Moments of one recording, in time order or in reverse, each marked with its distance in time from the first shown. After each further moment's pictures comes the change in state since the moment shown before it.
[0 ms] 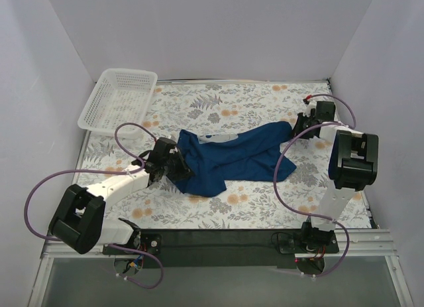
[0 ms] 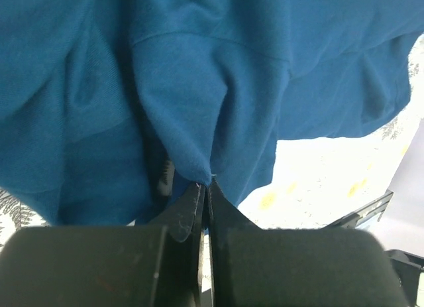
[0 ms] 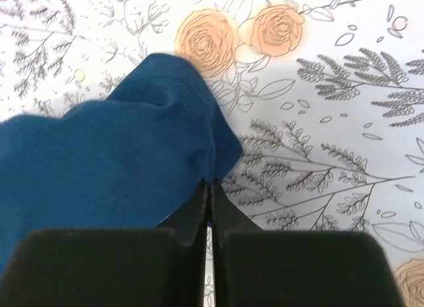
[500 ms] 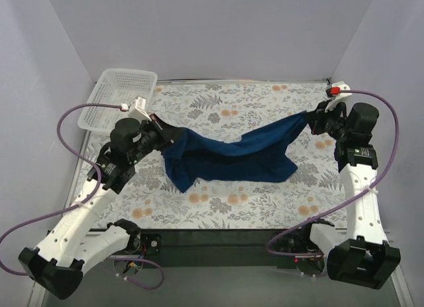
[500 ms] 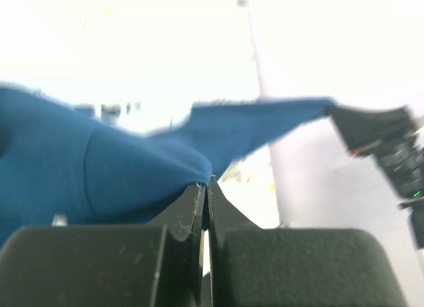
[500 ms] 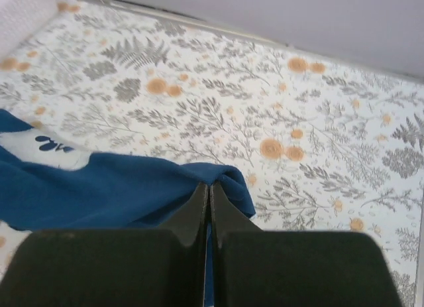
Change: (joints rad) left arm 0.032 -0.373 0.323 -0.136 -0.069 0.030; right arm -0.030 -0.854 -0.183 -0.096 -0.187 -0.138
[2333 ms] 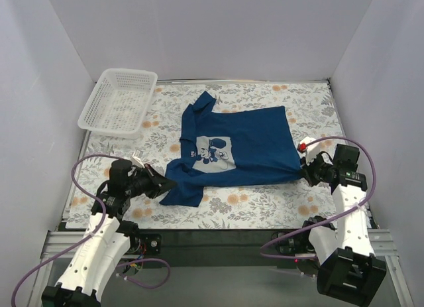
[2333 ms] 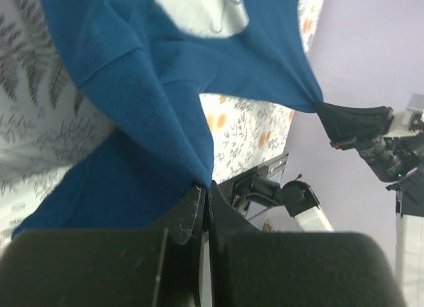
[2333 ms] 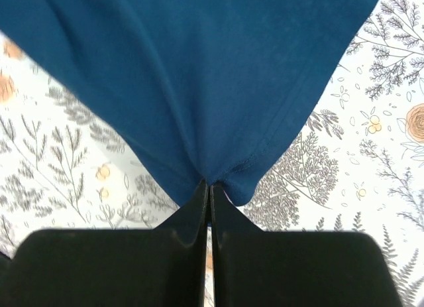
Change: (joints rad) left arm 0.304 -0.366 -0.546 -0.126 0.452 -0.092; right arm -0.092 -0.178 -0.337 -0.467 -0.066 -0.654
